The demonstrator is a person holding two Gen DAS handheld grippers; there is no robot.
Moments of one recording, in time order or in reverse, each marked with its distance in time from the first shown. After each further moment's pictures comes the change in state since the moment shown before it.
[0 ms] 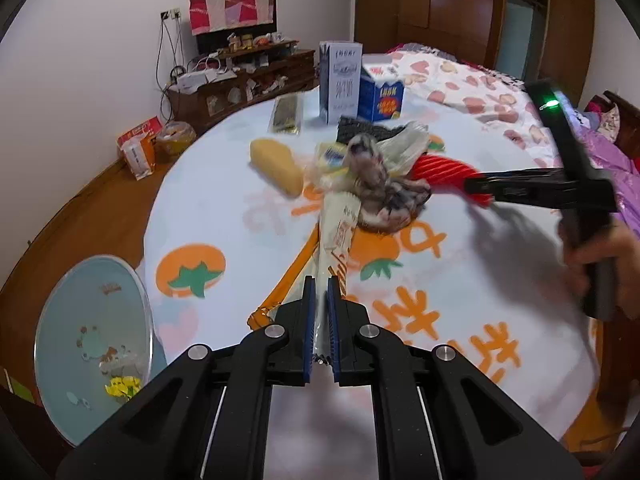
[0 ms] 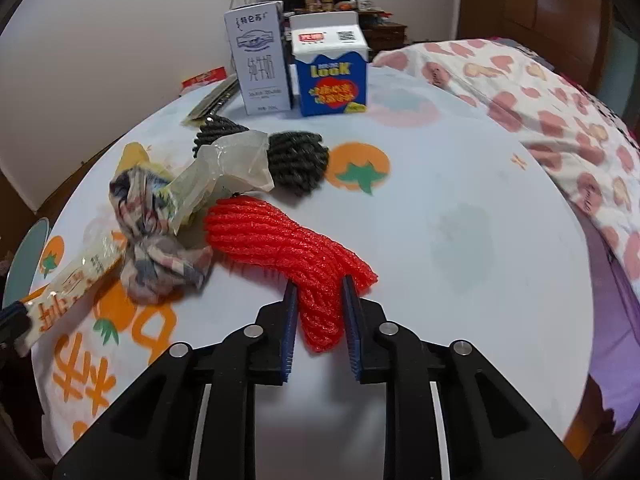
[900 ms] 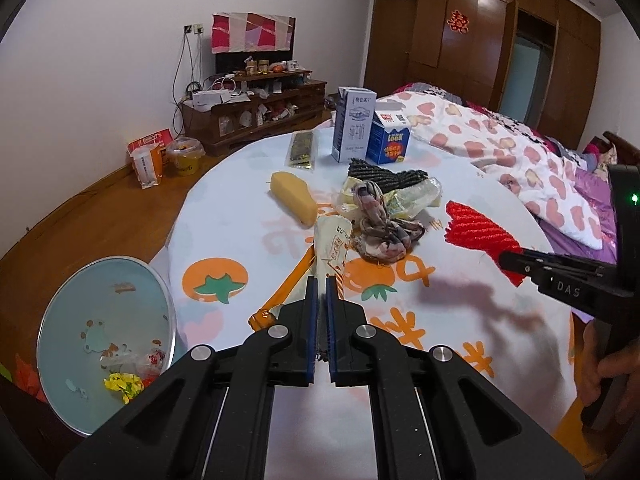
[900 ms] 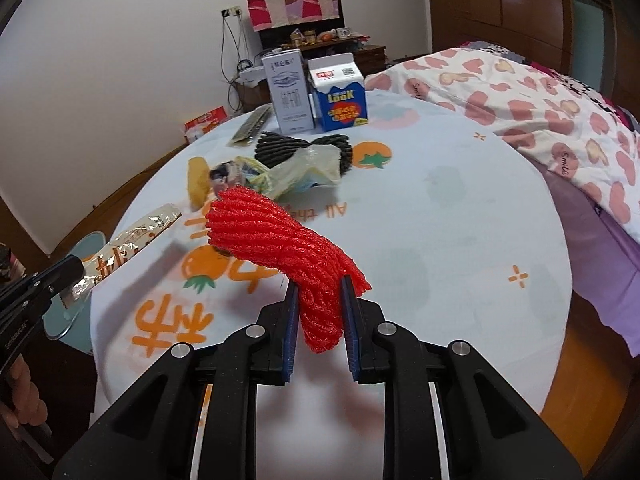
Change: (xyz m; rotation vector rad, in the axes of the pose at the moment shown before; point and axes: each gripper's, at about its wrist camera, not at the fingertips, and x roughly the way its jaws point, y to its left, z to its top) left arm -0.045 0.018 -0.002 -0.092 -0.135 -0.019; right arm -0.087 0.043 -0.061 0.117 -0.127 0.025
